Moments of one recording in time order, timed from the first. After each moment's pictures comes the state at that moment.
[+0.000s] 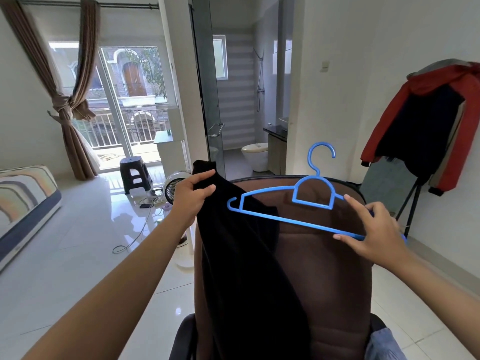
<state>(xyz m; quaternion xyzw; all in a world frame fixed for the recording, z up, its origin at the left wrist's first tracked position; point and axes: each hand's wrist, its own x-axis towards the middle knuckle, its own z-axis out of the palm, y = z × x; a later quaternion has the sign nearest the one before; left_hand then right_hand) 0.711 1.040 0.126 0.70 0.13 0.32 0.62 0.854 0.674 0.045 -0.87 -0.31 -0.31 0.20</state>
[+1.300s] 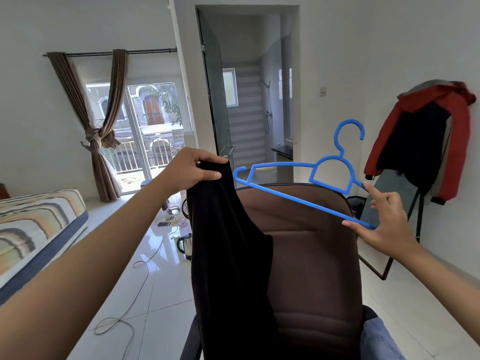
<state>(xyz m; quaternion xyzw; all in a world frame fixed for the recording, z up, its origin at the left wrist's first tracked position) 0.587 0.970 0.257 0.90 -0.01 0.26 0.34 0.777 0.608 0.093 -0.80 -0.34 -0.33 0.36</state>
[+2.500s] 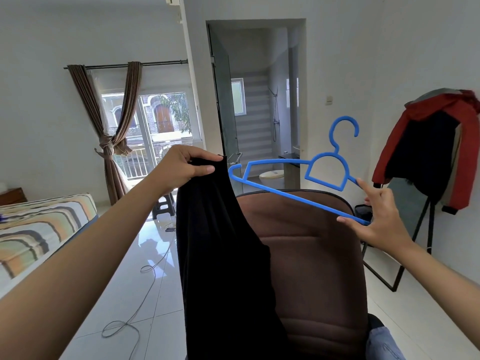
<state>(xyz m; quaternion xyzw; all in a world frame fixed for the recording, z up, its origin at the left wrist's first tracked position) 0.551 0.967 0.275 0.86 -0.06 0.30 0.41 0.776 0.619 0.111 -0.77 -0.37 -0.34 0.39</state>
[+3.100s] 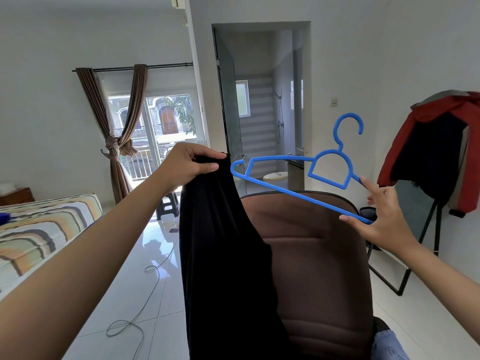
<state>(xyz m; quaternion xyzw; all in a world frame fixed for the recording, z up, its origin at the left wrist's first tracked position) 0.544 0.967 0.281 0.86 -0.05 0.32 0.41 0.771 0.626 0.117 -0.76 -0.38 -0.35 0.40</state>
